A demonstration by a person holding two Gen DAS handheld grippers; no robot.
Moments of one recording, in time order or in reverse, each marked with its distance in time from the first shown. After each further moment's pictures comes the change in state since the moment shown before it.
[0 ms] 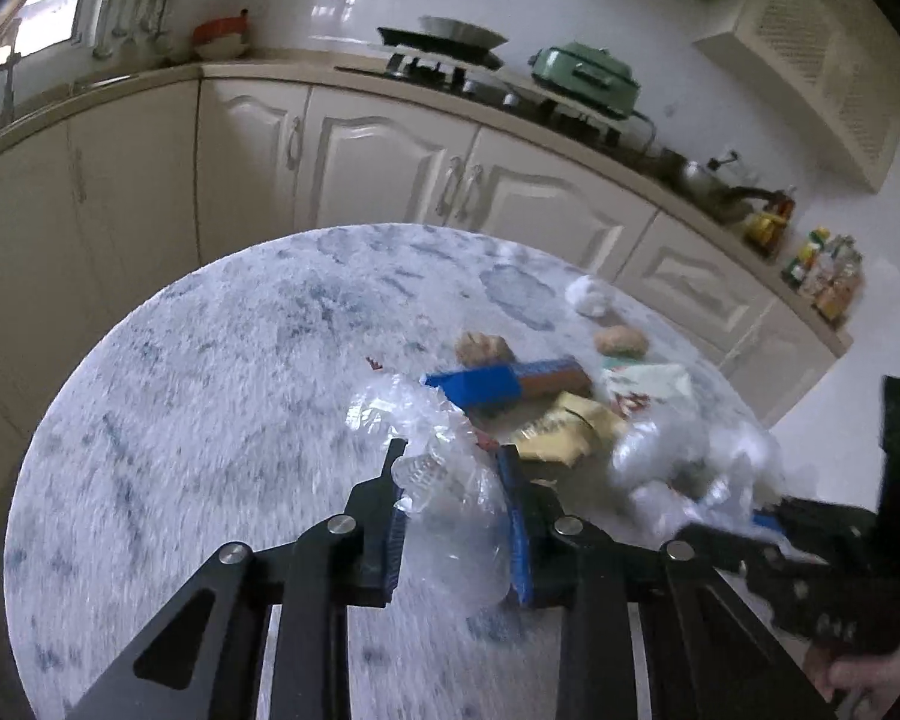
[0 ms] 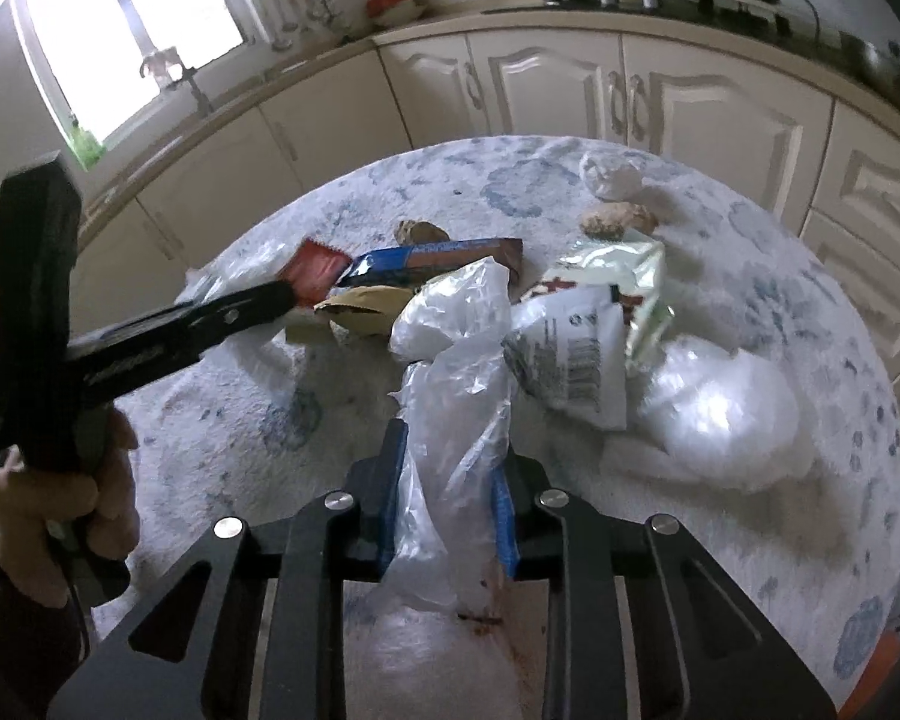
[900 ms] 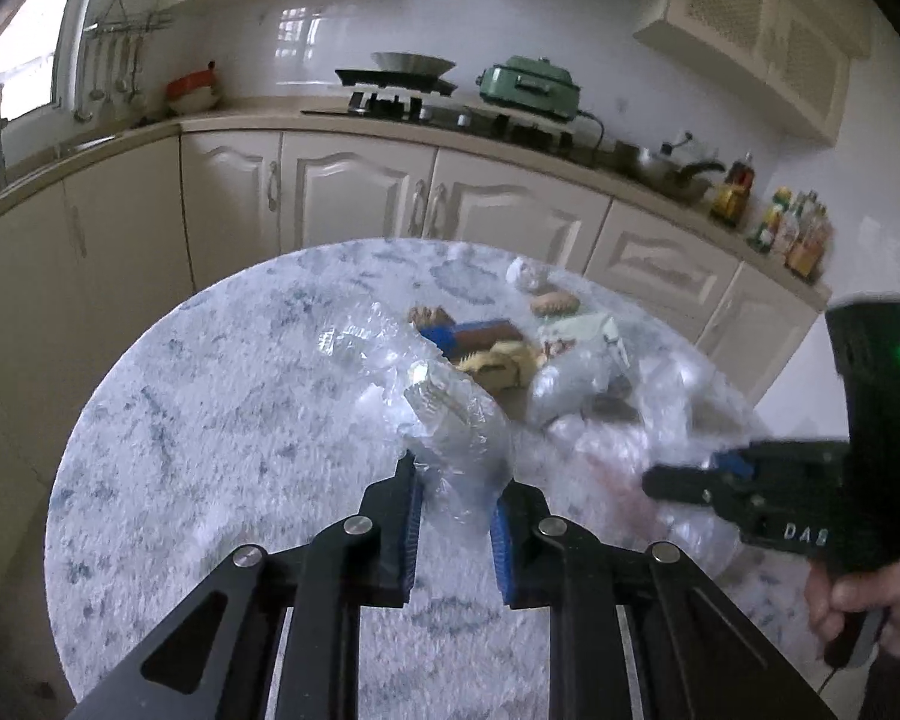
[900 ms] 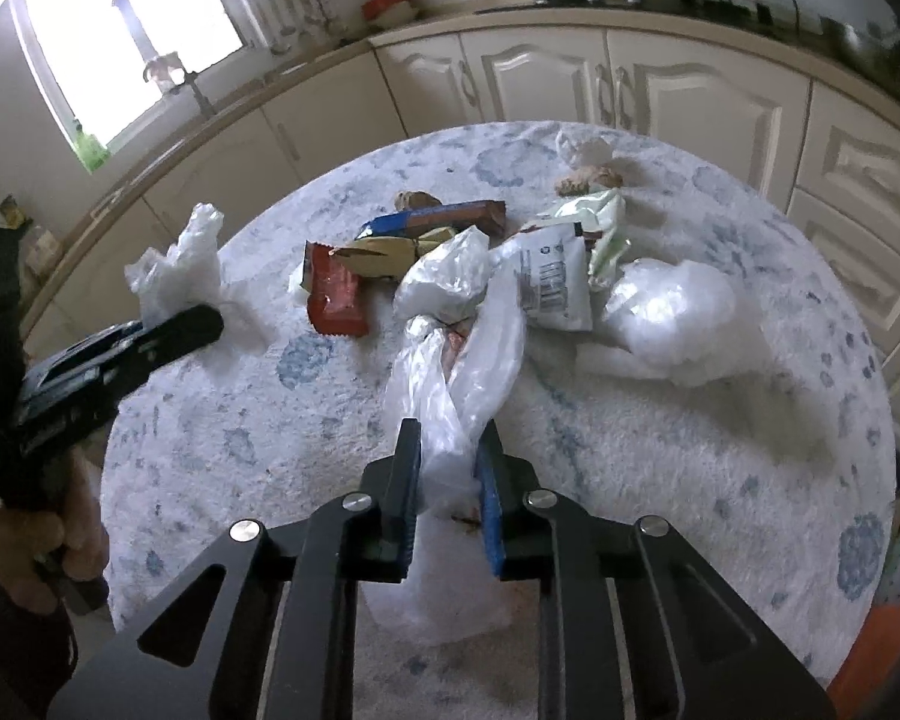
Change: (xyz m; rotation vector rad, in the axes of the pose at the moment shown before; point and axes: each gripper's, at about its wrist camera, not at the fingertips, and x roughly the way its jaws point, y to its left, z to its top) left arm -0.074 -0.033 -0.052 0.121 -0.048 0.026; right arm -0.017 0.002 -0.022 -0.015 0.018 -0.001
